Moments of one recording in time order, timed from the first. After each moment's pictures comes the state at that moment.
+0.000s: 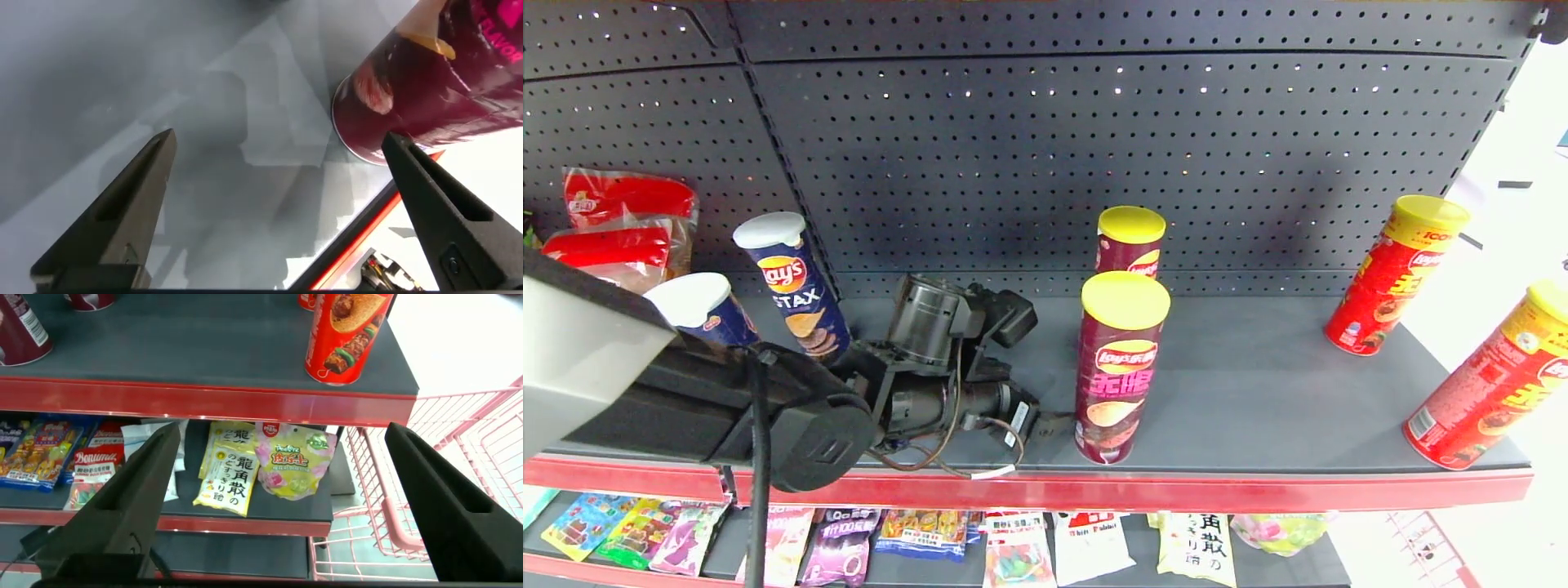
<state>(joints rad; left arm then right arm) -0.63 1.94 -0.94 -0.41 -0.13 0.08 0.20 0.10 -0.06 0.07 -0.20 -0.03</state>
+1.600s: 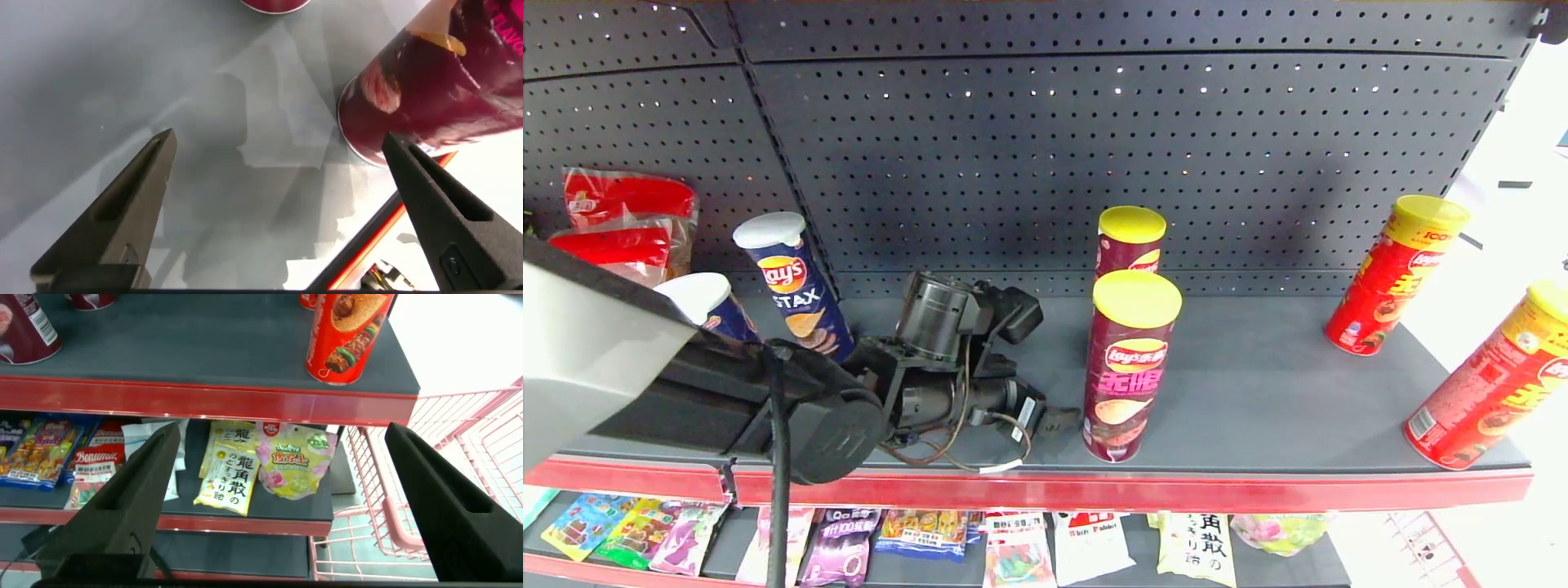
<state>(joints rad) -0.64 1.96 -0.97 -0.41 -0.12 0.07 0.20 0.10 -0.06 0.07 -0.20 -0.03</state>
